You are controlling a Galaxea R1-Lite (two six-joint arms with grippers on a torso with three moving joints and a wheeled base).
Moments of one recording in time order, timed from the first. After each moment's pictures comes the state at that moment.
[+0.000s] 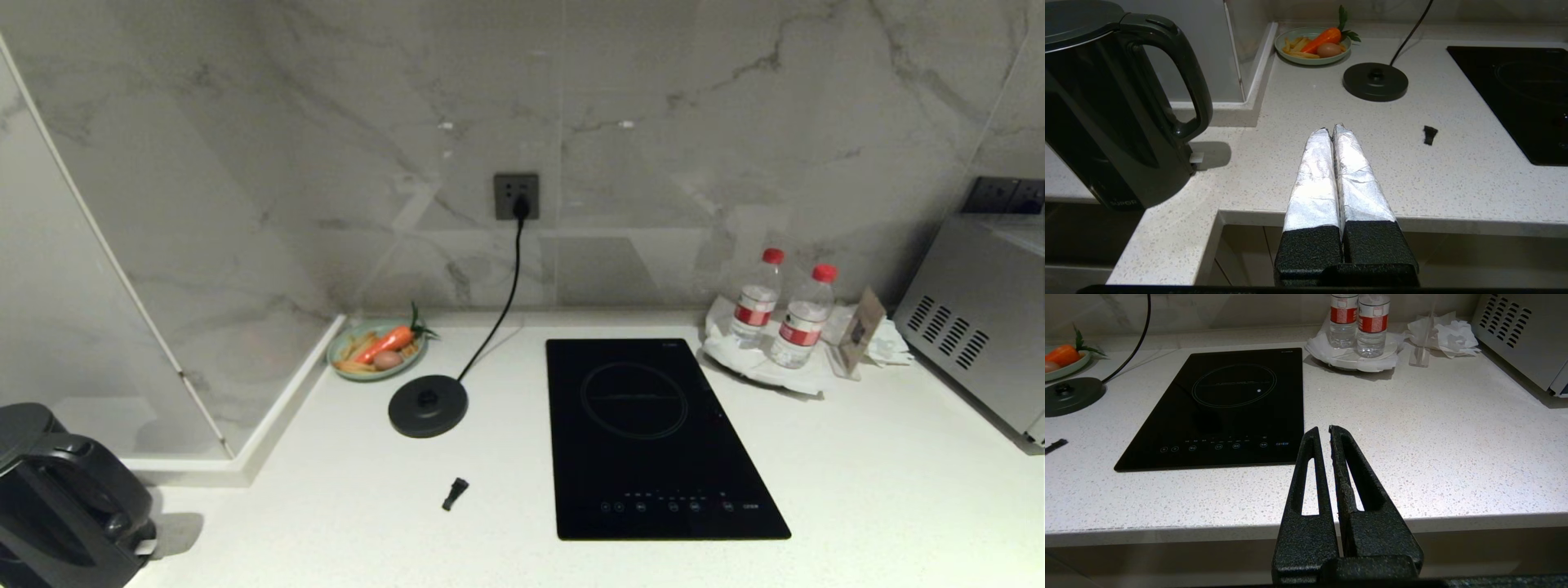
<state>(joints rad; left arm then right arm) 0.00 0.00 -0.03 0.05 0.01 0.00 0.00 0.00 0.00 0.00 0.00 0.00</state>
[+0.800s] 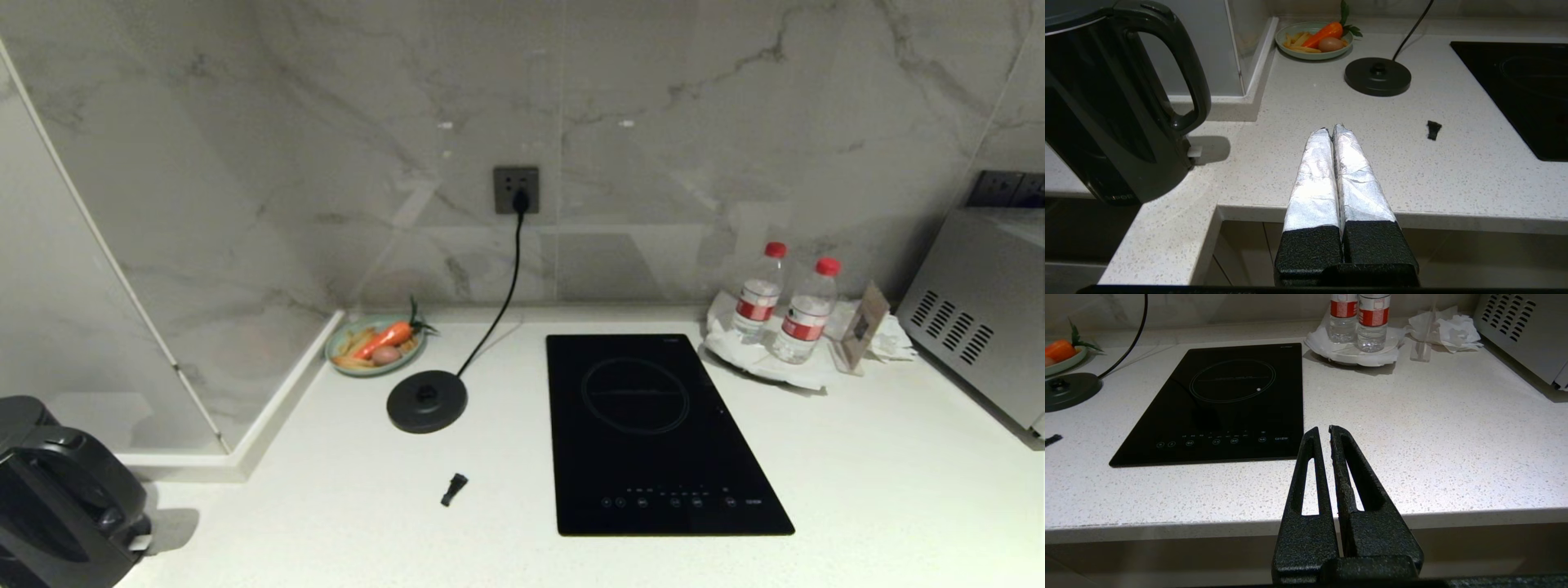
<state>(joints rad) 0.00 0.00 -0.03 0.05 0.01 0.00 0.00 0.00 0.00 0.00 0.00 0.01</state>
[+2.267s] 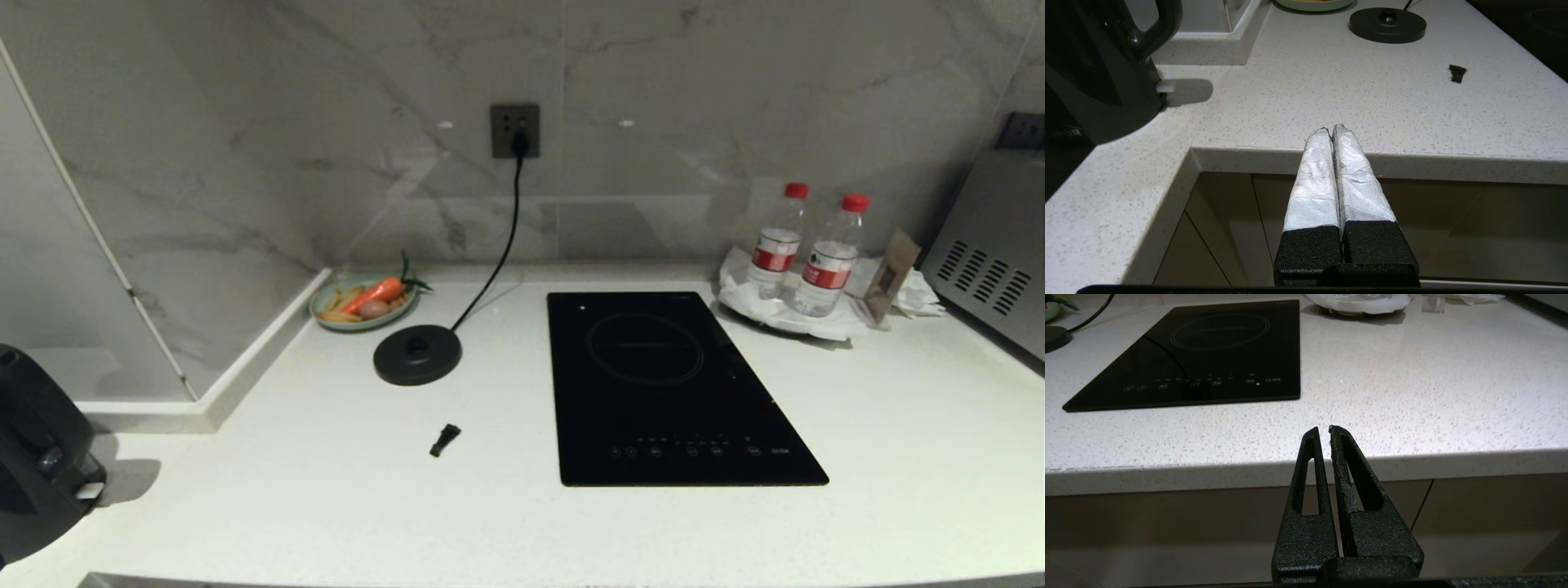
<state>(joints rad) 0.00 0.00 -0.03 0.05 0.01 0.00 0.00 0.00 0.00 0.00 0.00 0.01</state>
